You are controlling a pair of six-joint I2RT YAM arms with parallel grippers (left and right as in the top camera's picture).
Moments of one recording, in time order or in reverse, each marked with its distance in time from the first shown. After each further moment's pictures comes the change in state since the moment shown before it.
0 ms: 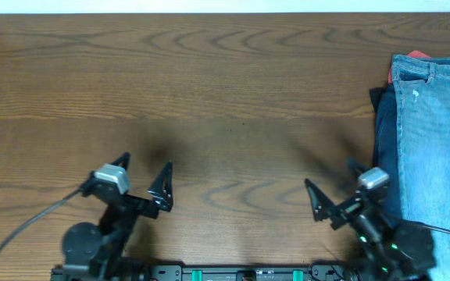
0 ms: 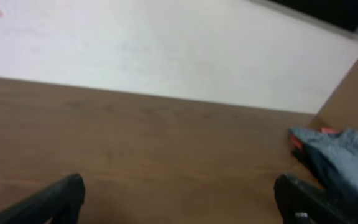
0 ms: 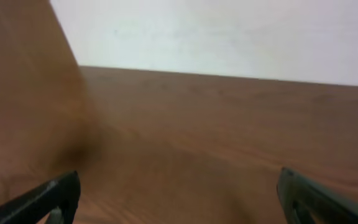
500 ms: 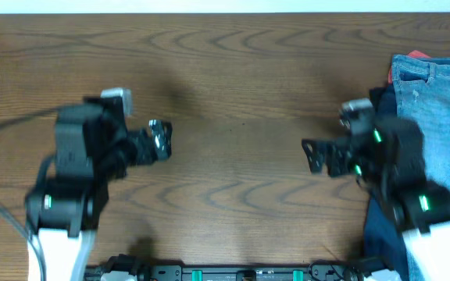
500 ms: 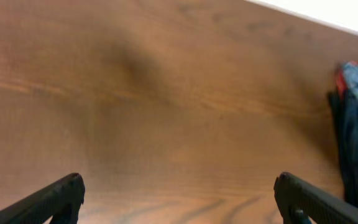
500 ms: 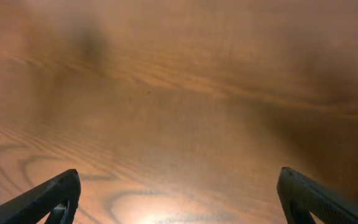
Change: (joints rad) left arm 0.000 0.864 0.744 -0.586 -0.025 -0.004; right arm 0.000 0.915 0.628 -0.367 0.063 -0.009
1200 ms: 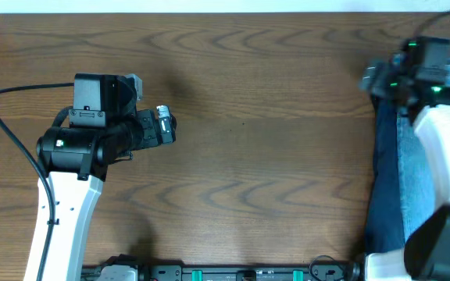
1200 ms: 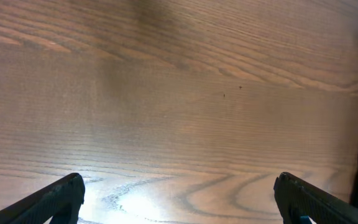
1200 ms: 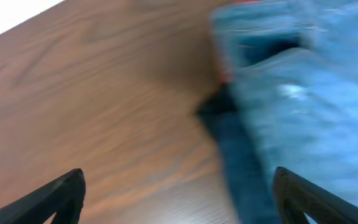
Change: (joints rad) left arm 0.000 0.203 0.103 -0.114 0.003 0.000; right arm -0.423 0.620 0.294 0.227 0.223 0.161
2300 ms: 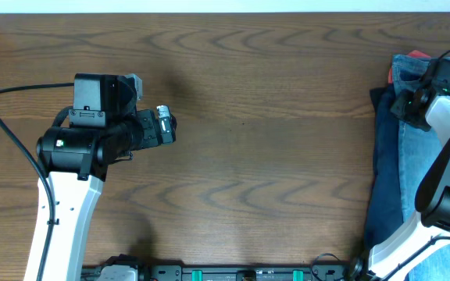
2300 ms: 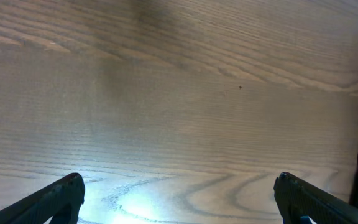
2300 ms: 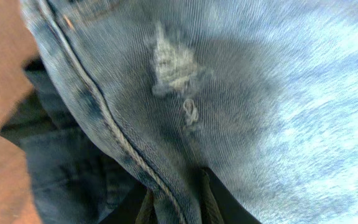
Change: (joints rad) left arm 0.000 0.000 0.000 0.000 0.000 0.000; right arm -0.172 0.315 0.001 0.087 0.061 -0.074
